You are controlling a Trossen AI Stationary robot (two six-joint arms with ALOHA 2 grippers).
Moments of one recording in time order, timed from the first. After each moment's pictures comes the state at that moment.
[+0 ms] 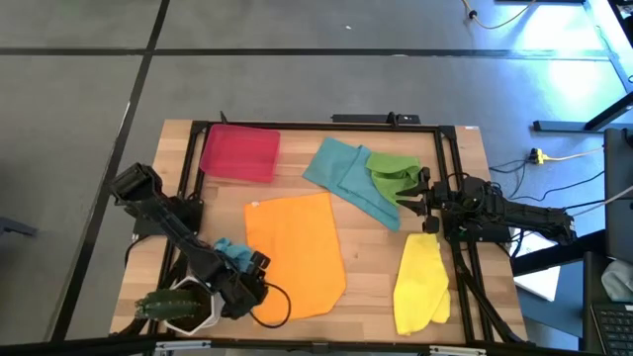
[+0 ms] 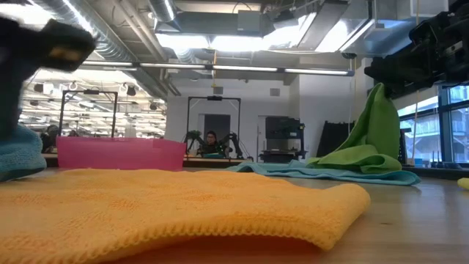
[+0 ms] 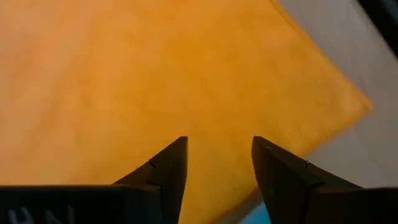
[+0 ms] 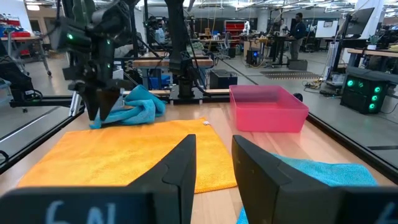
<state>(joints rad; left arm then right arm) -0.76 1.64 0.98 -0.50 -0.27 -0.23 -0.18 0.02 0.01 0.04 -0.15 0.02</state>
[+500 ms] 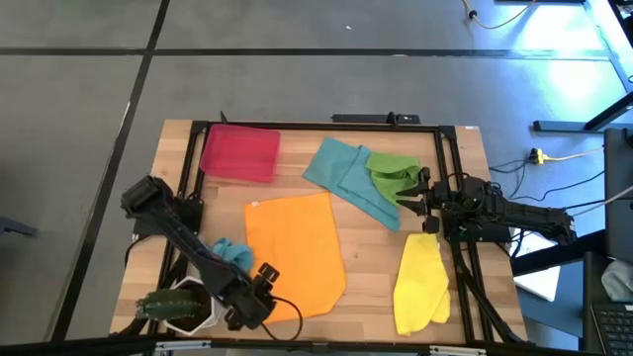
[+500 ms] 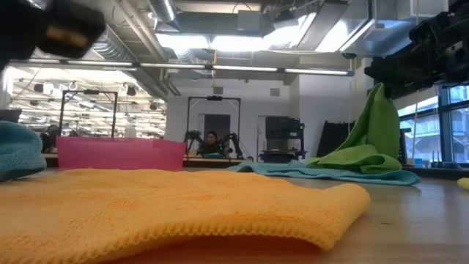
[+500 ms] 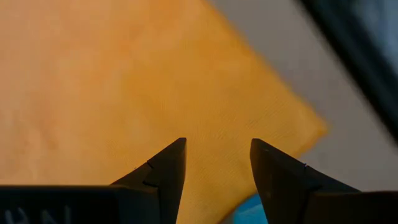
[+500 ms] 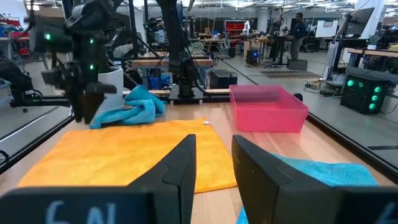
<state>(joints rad) -0.75 1.80 1.17 -0.62 -0.16 -0.15 -0.18 0.02 0.01 0.04 -0.15 0.02</state>
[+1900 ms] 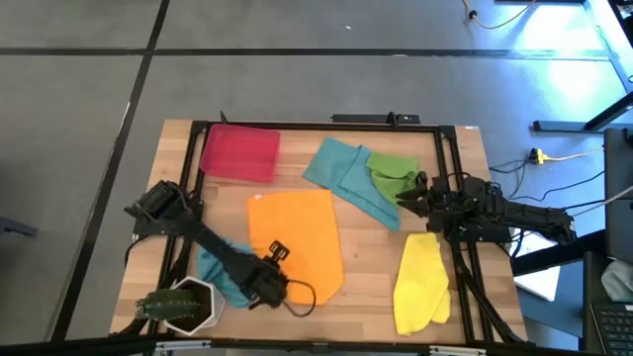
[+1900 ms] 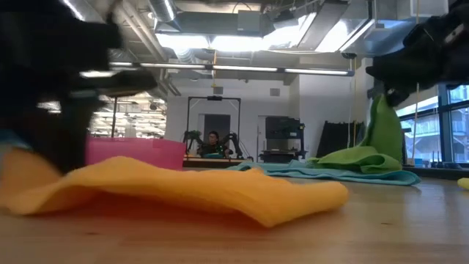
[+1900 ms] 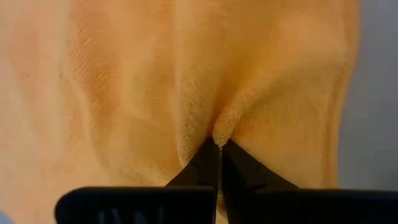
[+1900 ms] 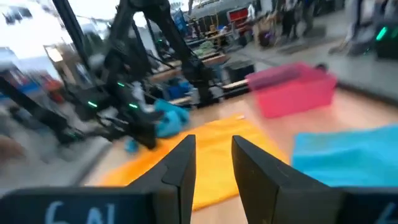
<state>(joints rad) -0.60 1.90 1.16 -0.73 -0.34 0.02 -0.18 0.02 0.01 0.05 -0.20 0.35</state>
